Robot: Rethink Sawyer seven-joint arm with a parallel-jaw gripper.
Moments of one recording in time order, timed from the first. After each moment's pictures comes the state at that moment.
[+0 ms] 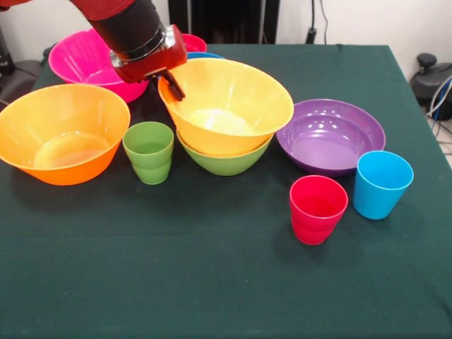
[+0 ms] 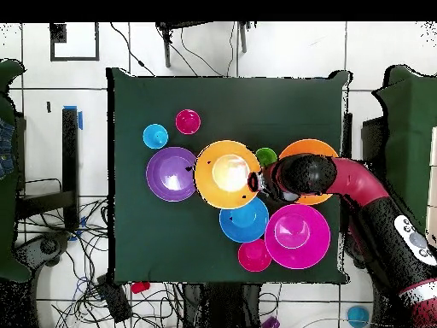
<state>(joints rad) -1.03 -0.41 0.78 1.63 -0.56 0.97 1.57</state>
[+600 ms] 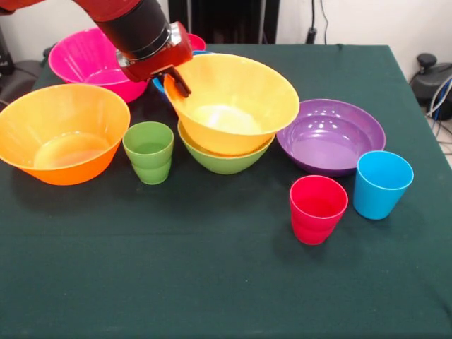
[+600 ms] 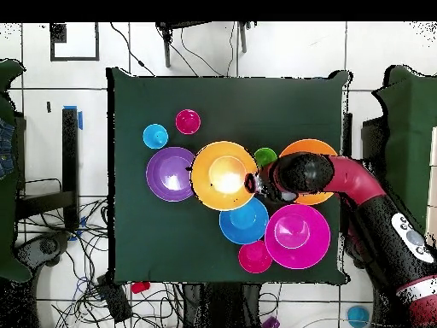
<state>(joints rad) -1.03 -0.40 0.80 1.63 -0.56 1.00 1.56</state>
